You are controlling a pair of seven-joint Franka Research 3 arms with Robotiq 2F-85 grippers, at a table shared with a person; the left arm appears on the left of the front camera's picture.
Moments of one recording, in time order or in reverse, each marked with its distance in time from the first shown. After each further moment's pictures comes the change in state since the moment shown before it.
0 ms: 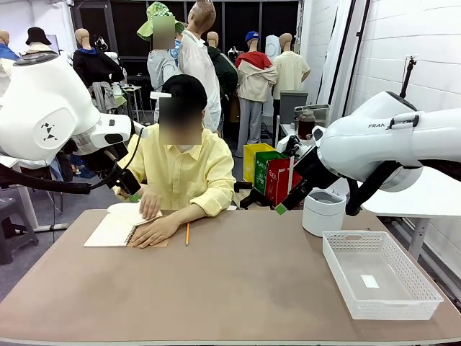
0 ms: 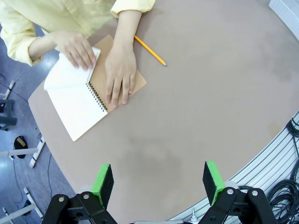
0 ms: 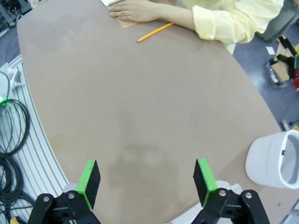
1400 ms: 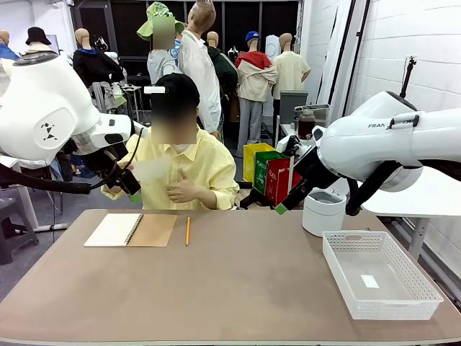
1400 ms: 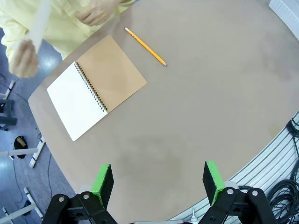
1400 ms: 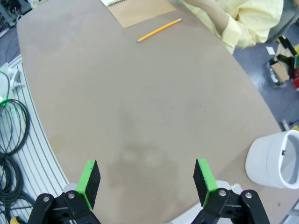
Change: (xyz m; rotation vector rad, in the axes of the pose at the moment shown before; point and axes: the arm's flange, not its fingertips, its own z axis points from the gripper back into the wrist) left arm 0.000 0.000 0.000 0.000 0.000 0.000; right arm 0.000 0.000 0.000 0.000 0.000 0.000
